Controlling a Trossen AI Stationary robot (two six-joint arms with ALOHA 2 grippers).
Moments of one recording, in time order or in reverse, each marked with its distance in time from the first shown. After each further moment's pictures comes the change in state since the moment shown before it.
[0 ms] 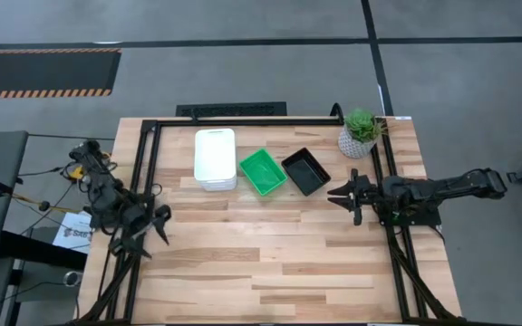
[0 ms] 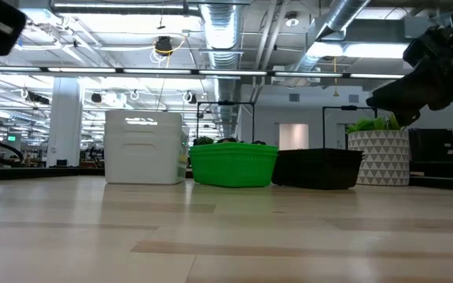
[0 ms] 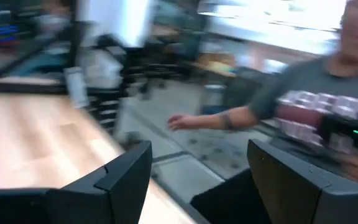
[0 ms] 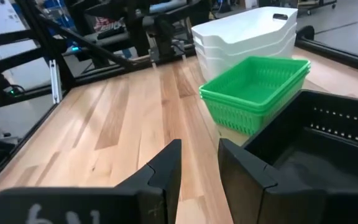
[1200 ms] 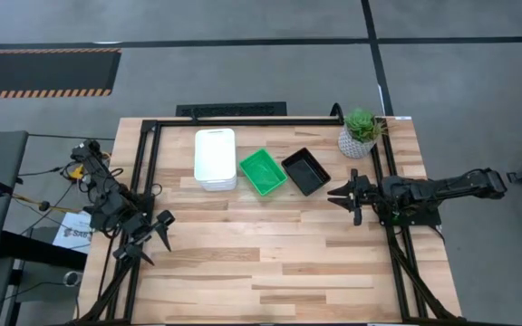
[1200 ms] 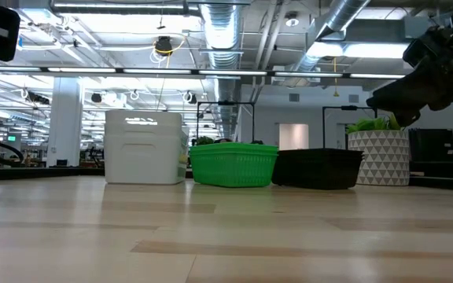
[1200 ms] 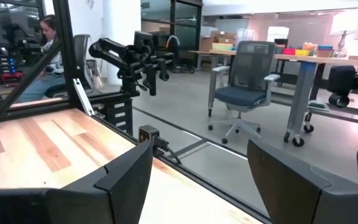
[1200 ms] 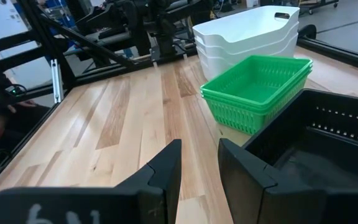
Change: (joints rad) left arm 0.000 0.001 -0.094 0.055 0.039 0.241; right arm 0.000 0.000 -0.002 -0.007 -0.005 0.001
